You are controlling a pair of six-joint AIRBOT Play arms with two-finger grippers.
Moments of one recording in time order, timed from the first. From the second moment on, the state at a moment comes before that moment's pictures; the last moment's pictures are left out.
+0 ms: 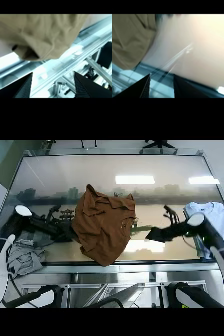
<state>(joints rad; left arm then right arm) 0.12 -1.30 0.90 0.86 -1.52 -1.24 -0.02 -1.08 0.68 -0.84 1.20 1.34</state>
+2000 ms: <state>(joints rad) 0.43 -1.21 1.04 0.82 -1.41 -1.16 0.56 -1.42 0.58 -0.23 0.70 1.13</state>
